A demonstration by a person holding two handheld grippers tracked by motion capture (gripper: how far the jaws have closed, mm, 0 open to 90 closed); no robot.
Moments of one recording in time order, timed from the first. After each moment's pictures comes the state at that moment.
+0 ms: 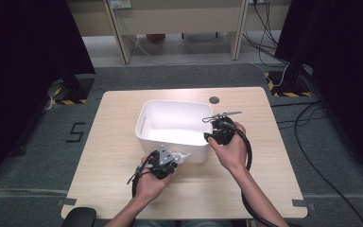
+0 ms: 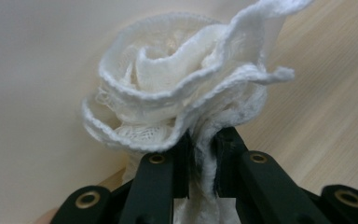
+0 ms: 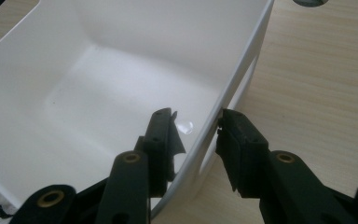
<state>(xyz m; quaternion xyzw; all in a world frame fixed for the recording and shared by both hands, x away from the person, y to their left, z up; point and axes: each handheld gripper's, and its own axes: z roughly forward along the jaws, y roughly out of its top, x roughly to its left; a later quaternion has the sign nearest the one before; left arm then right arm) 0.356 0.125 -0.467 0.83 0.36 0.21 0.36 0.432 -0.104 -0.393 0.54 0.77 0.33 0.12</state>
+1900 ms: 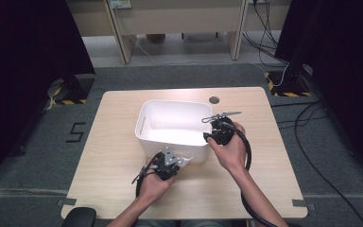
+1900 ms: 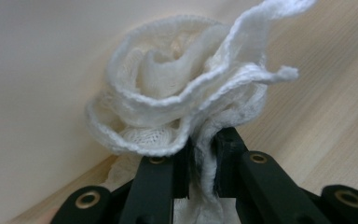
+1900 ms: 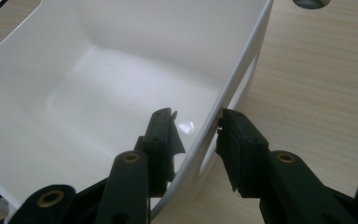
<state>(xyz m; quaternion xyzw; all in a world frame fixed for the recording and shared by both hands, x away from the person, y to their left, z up) 0.361 0.115 -0.483 0.85 0.36 0.19 0.34 0.432 -0.102 -0.394 0.54 0.76 0.33 0.13</state>
